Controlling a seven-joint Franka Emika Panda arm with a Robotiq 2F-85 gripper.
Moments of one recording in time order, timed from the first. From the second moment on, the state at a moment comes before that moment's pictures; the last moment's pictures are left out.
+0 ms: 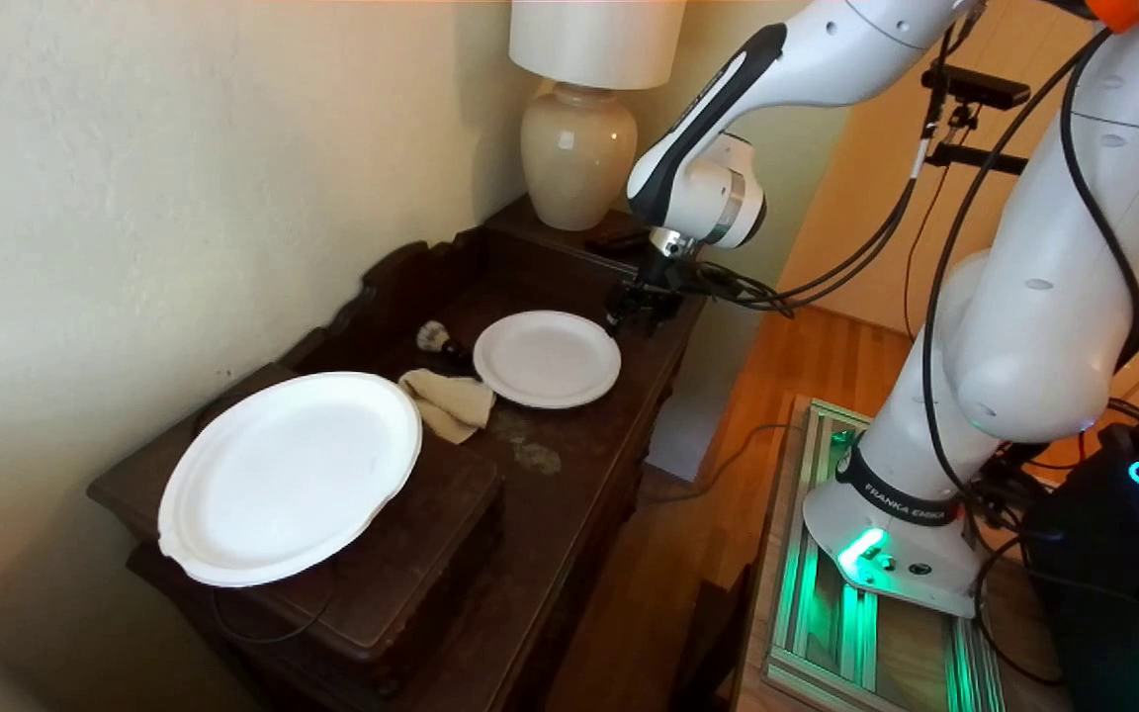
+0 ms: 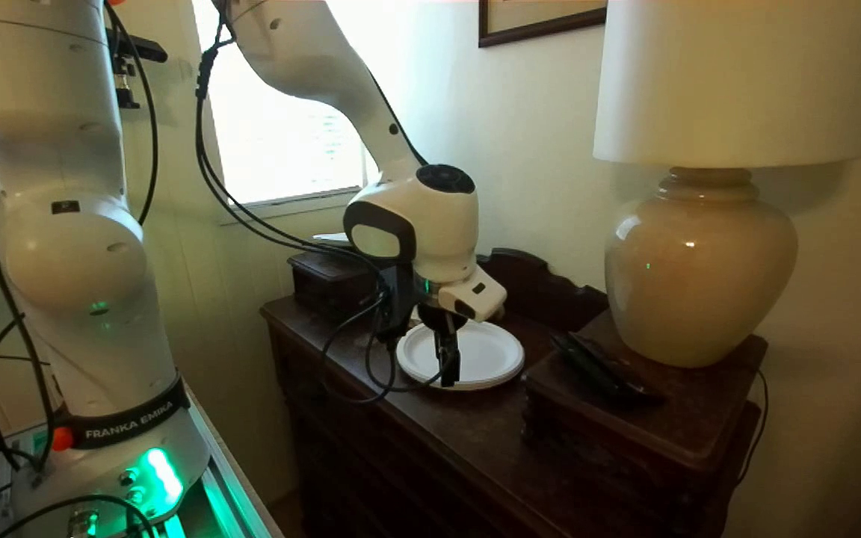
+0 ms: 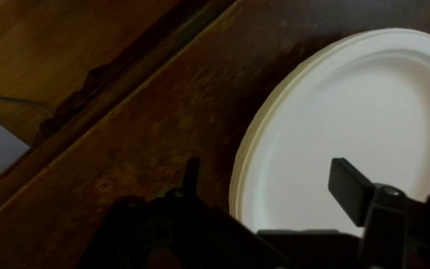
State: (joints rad) arm -0.02 0.08 -0.39 -2.63 0.76 2.72 -0.45
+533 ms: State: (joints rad) arm -0.03 0.24 -0.36 -2.50 0.96 2.72 -0.59
